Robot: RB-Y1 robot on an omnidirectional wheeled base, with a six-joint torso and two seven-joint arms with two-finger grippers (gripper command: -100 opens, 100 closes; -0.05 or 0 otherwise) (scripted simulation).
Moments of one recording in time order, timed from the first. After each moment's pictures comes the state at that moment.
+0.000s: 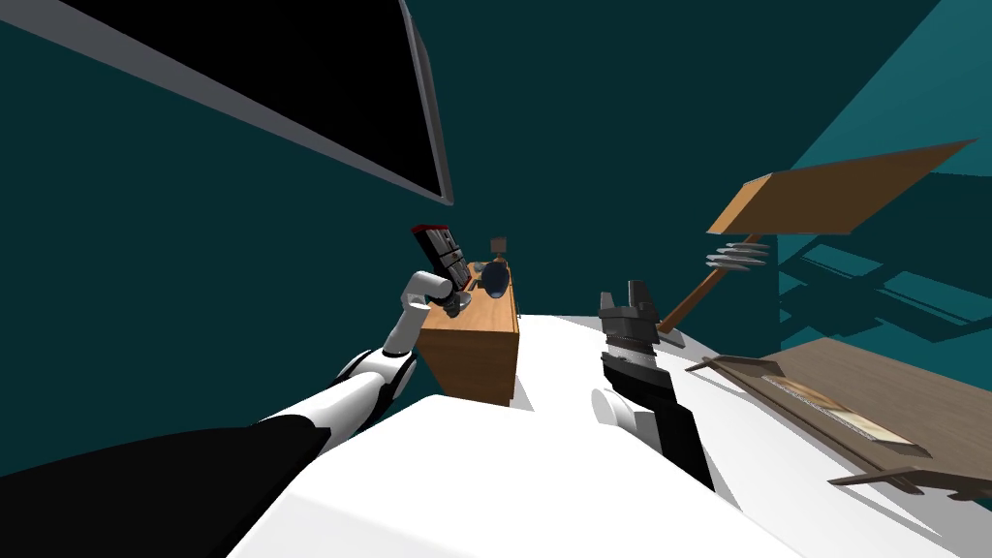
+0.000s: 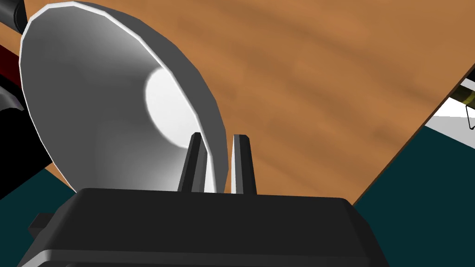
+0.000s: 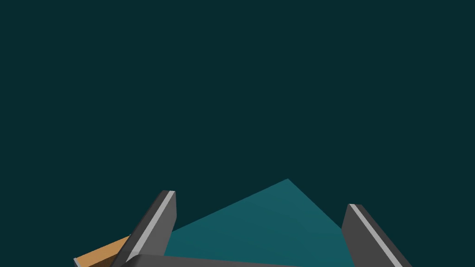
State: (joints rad) left arm -0.56 0.52 0.03 -1.90 0.46 1.91 0.55; right arm 0.46 0.05 0.00 -2.37 -0.05 -0.39 0.15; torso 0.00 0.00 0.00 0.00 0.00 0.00
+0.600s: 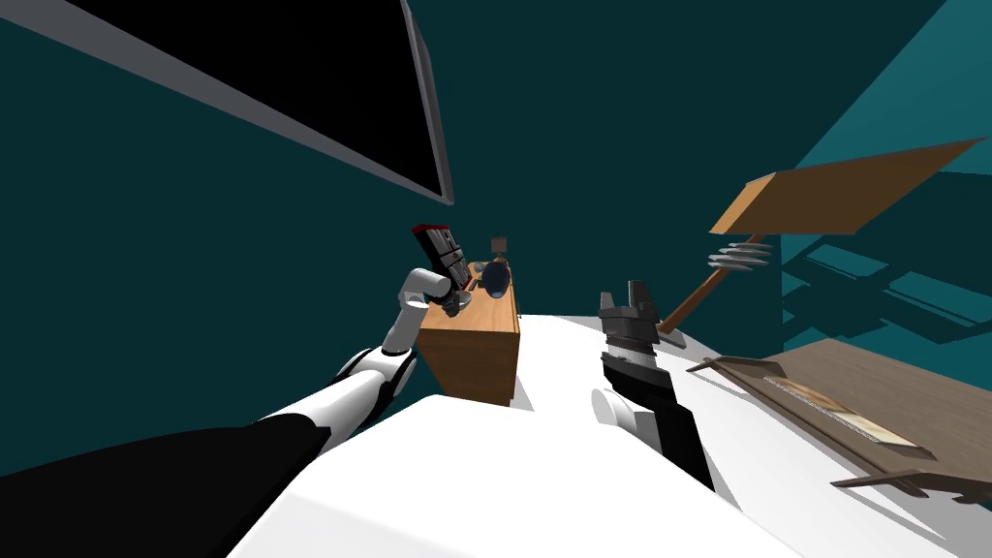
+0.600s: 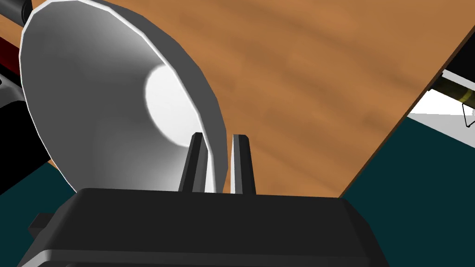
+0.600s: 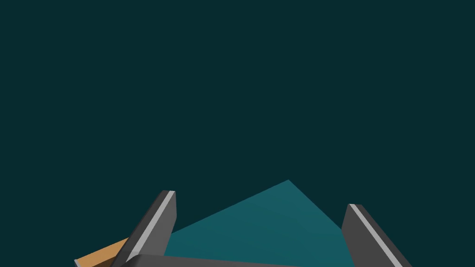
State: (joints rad) left arm -0.57 0.53 0.03 -1.94 0.48 1.96 0.57; right arm 0.46 0.05 0.00 -2.37 -0.05 -0.39 0.15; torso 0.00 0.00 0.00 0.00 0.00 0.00
